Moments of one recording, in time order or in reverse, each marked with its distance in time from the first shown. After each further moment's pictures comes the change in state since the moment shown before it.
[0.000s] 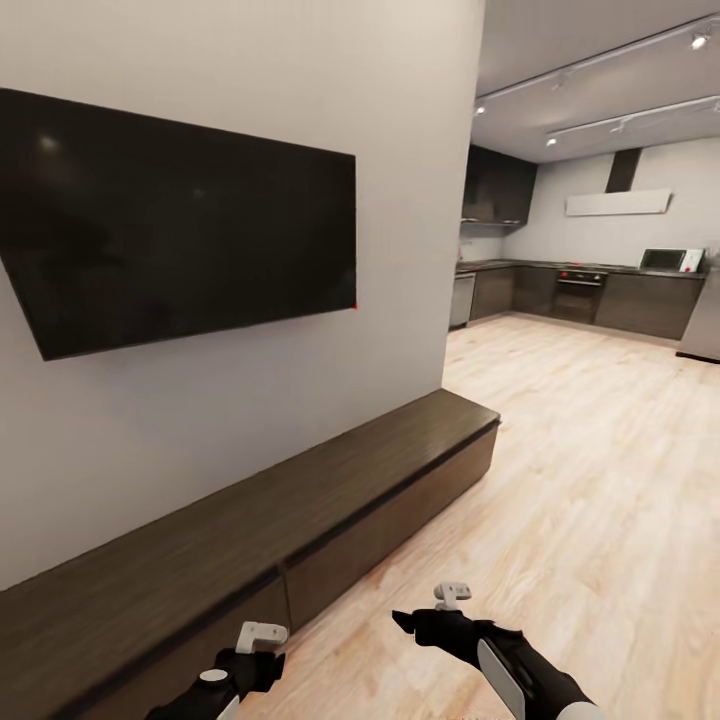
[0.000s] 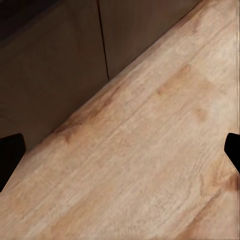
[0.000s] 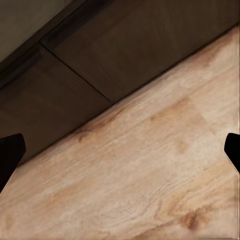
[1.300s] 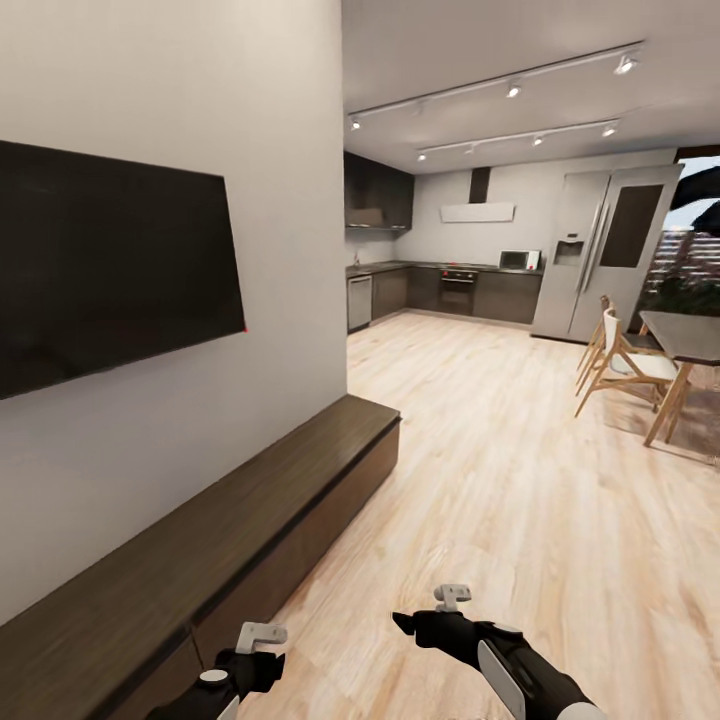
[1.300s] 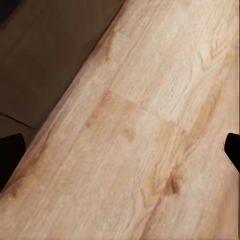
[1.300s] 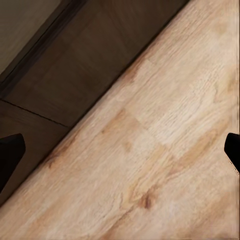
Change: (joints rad) left arm 0.000 0.000 0.000 0.000 0.000 0.000 0.000; right arm 0.000 0.000 0.000 0.008 0.000 -0.002 0.000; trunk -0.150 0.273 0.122
